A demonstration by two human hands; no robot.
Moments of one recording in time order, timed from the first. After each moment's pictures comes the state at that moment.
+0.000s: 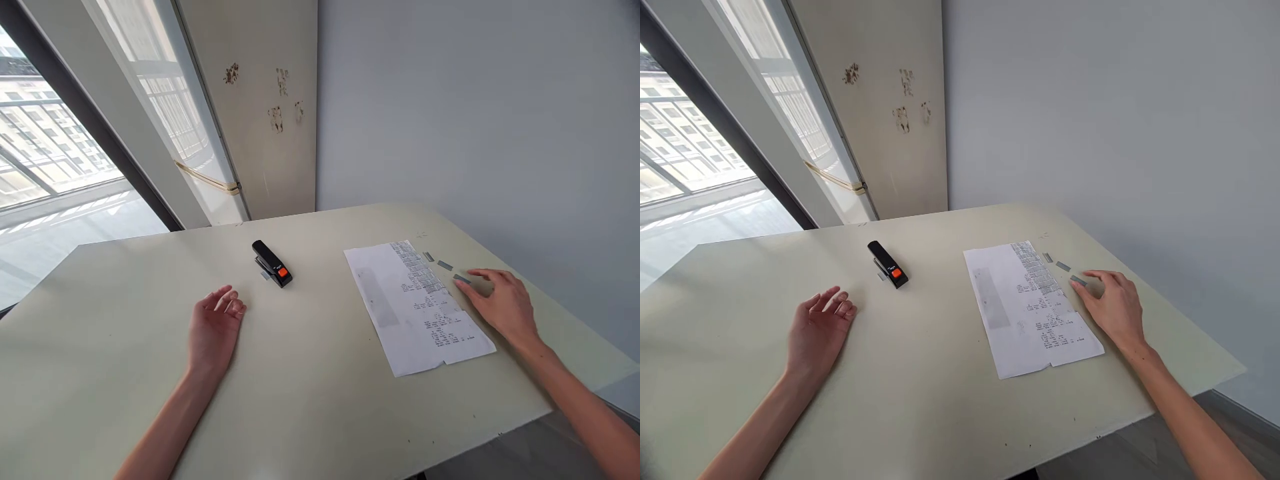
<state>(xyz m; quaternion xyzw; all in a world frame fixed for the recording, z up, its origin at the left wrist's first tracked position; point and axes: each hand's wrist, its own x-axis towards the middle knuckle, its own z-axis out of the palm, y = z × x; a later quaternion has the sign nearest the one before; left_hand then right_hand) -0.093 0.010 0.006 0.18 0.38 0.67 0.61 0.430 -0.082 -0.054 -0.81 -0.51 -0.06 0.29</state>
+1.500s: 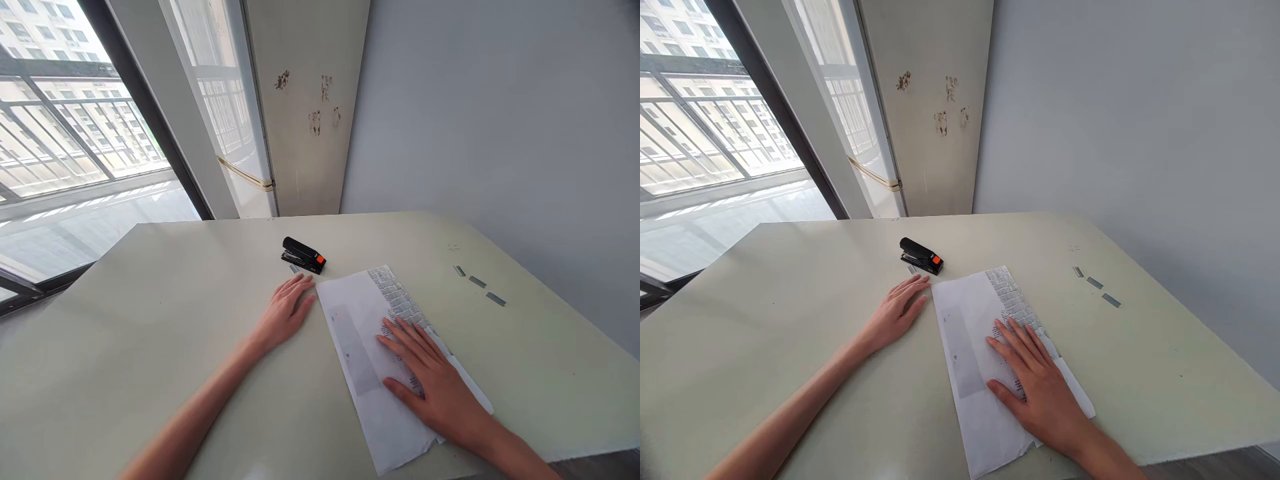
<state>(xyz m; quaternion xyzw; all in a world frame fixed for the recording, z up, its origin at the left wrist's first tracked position) -0.073 0.004 -0.011 0.64 0.43 0.42 0.47 0.241 -0.140 -0.051 -0.55 -0.81 0.10 0.18</state>
